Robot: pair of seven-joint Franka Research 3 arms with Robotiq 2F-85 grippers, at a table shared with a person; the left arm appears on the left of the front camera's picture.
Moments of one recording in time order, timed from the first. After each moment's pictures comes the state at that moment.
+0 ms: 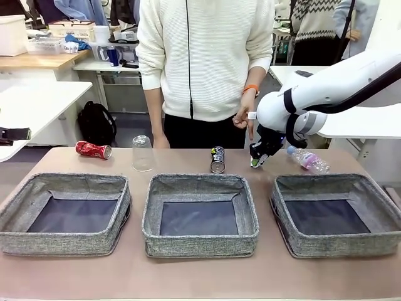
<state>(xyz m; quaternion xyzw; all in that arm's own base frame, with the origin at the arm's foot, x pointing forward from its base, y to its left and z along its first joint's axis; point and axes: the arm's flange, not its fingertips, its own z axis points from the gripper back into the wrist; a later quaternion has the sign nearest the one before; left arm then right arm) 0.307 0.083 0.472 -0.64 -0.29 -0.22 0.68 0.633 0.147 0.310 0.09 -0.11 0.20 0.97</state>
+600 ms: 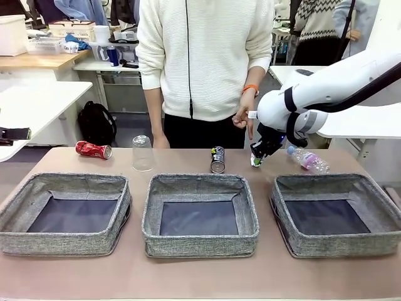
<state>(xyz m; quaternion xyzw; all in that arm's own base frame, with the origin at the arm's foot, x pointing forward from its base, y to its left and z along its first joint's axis) 0.307 0.083 0.472 -0.64 -0.29 -0.22 0.68 0.634 0.146 0.313 0.09 -0.11 0.20 0.97</state>
